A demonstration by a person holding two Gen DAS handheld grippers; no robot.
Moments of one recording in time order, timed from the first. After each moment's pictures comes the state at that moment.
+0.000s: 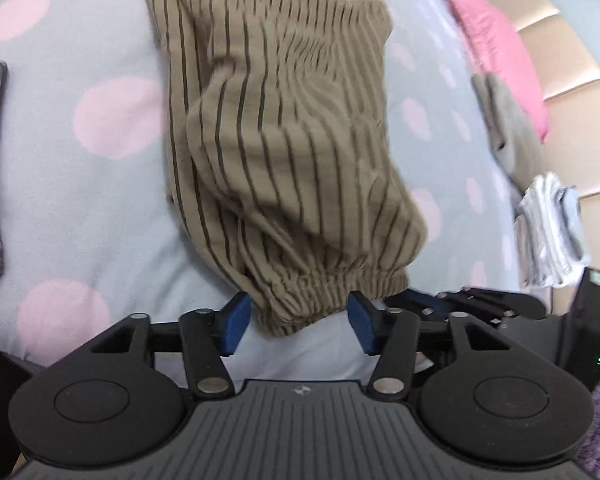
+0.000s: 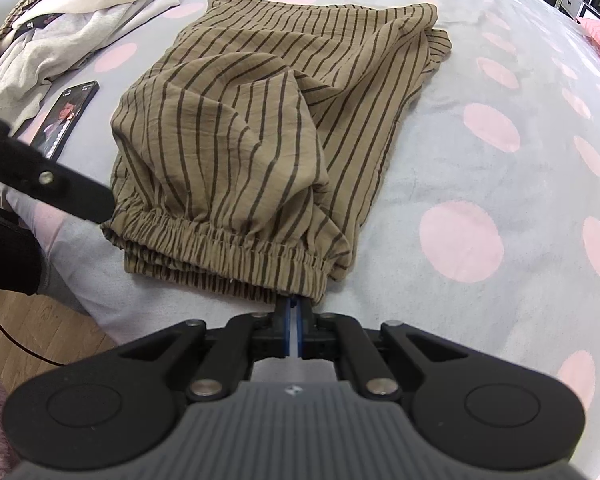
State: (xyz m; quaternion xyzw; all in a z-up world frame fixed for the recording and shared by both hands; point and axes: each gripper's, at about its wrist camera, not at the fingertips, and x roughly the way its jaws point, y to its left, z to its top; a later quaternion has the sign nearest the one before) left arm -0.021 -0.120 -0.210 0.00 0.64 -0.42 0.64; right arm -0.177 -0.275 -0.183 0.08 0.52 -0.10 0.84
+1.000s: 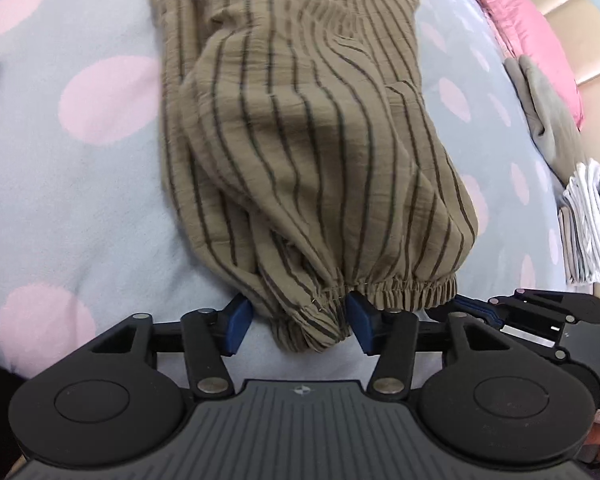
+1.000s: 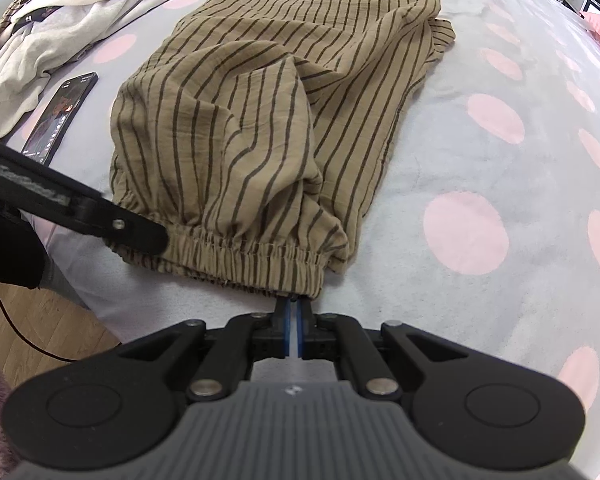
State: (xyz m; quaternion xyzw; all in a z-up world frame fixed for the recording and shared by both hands) left arm -0.033 -0.142 -0.235 0.05 0.63 -0.39 0.67; right arm -0.178 -0.274 -0.186 0.08 0.53 -0.09 0.84
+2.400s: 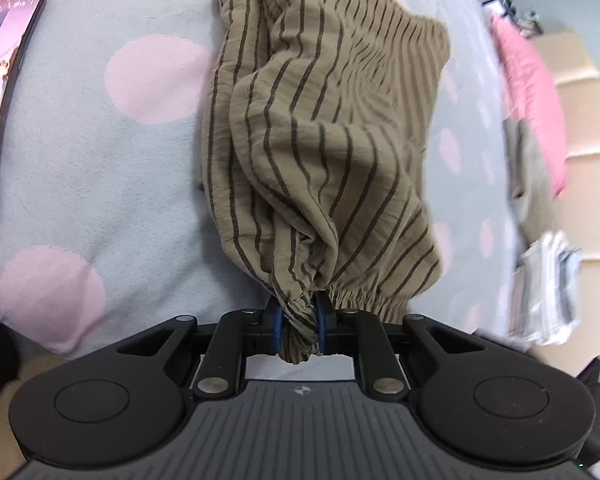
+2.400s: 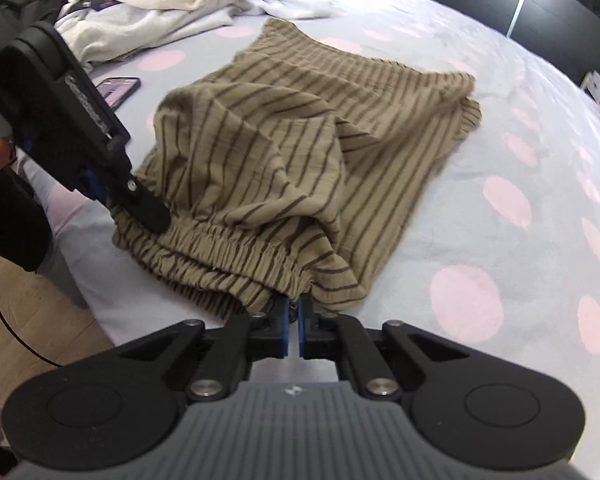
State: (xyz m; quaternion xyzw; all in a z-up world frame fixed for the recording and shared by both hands) left arm 0.005 -0.117 -0.228 -0.09 0.68 -0.36 0.63; right arm -0.181 -0.259 -0.177 0.01 0.48 -0.06 0.87
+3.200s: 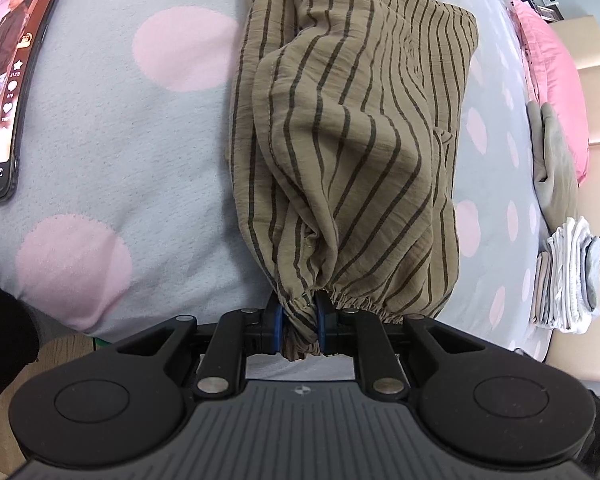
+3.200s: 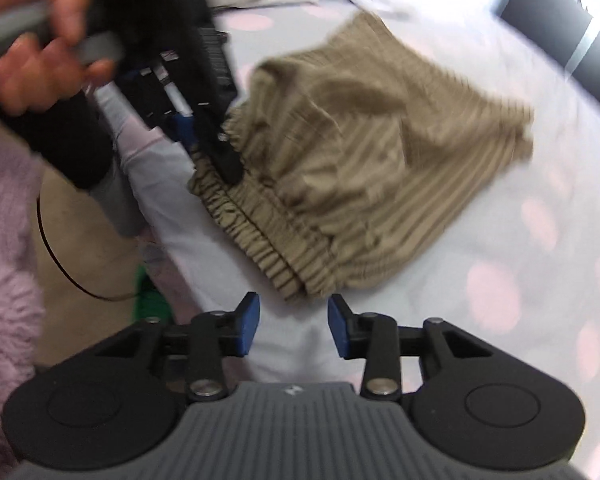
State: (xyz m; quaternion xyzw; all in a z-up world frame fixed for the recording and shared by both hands) left arm 0.001 -0.113 -0.238 -0.04 0.70 -0.34 0.63; right arm -0.204 -0.198 -0.169 -0.14 0.48 0.03 0.86
